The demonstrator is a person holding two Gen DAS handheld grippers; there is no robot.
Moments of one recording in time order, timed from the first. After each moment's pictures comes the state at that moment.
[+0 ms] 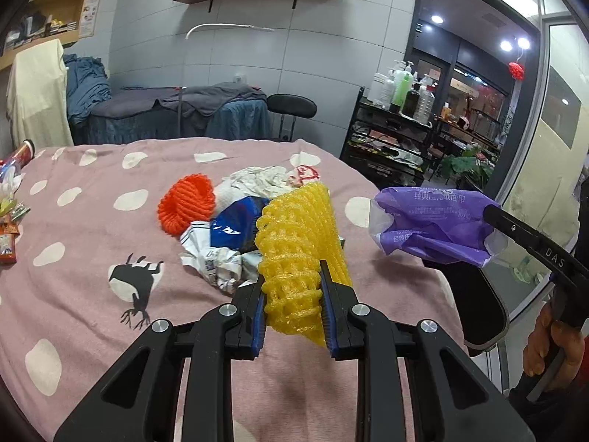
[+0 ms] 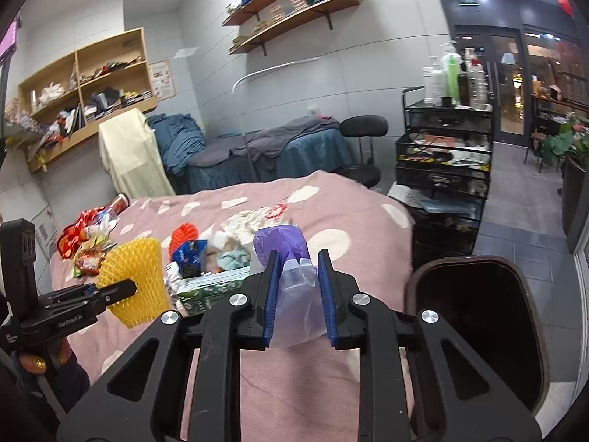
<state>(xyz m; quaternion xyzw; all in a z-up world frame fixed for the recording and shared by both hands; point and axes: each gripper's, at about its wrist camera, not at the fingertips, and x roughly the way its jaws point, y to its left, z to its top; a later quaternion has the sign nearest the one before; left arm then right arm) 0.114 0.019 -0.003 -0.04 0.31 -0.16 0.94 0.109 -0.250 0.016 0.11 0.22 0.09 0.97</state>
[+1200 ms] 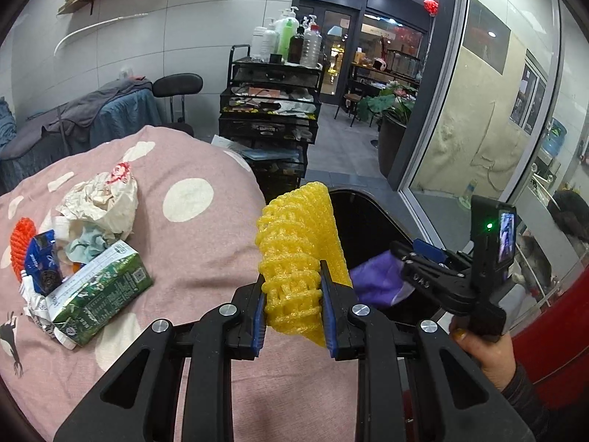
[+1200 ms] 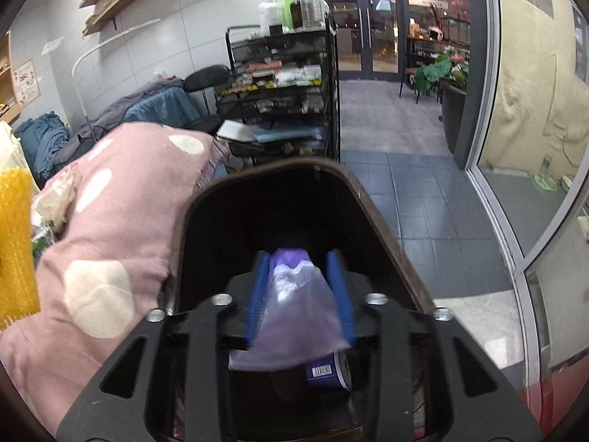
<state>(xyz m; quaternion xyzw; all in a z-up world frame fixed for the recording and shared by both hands) 0.123 -0.152 -0.018 0.05 0.35 -0.32 0.88 0.113 -0.391 -0.106 0.15 0.34 -0.16 0.91</state>
